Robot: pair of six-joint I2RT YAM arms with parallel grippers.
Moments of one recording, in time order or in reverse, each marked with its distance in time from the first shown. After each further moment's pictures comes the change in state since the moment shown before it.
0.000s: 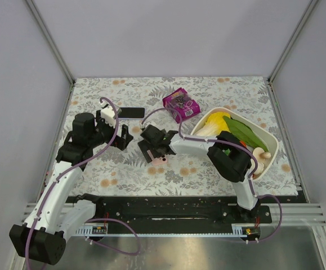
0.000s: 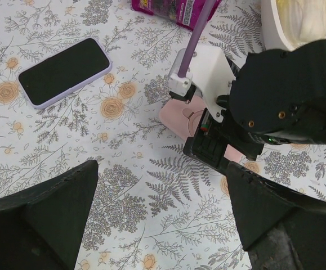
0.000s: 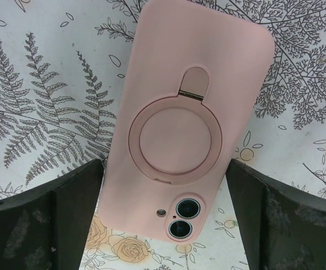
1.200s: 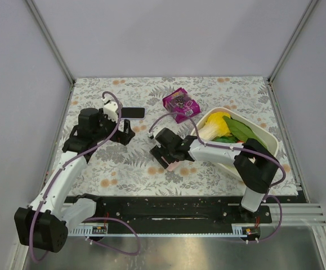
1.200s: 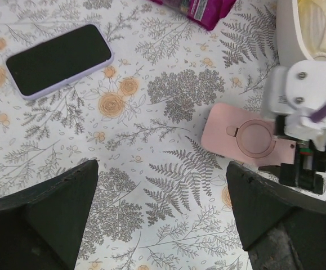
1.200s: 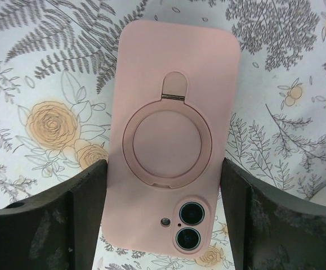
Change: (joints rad) left arm 0.013 0.101 -0.001 0.077 -0.015 -0.055; right arm -0.006 -0.278 -0.288 0.062 -0.051 -0.255
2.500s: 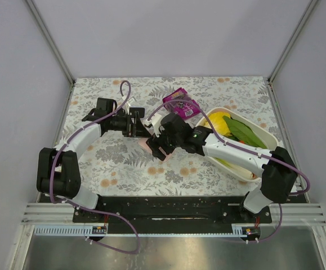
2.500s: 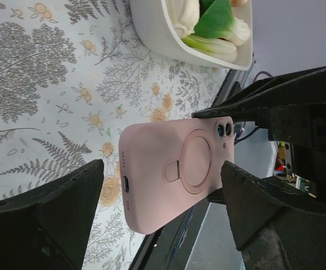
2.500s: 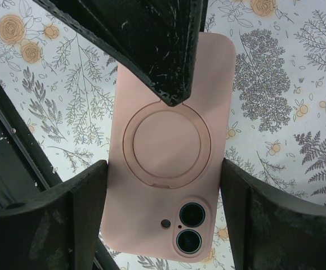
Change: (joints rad) left arm 0.034 0.530 0.164 -0.002 0.650 -0.272; right arm -0.018 -0.203 0.126 -0.072 -0.220 -0.117
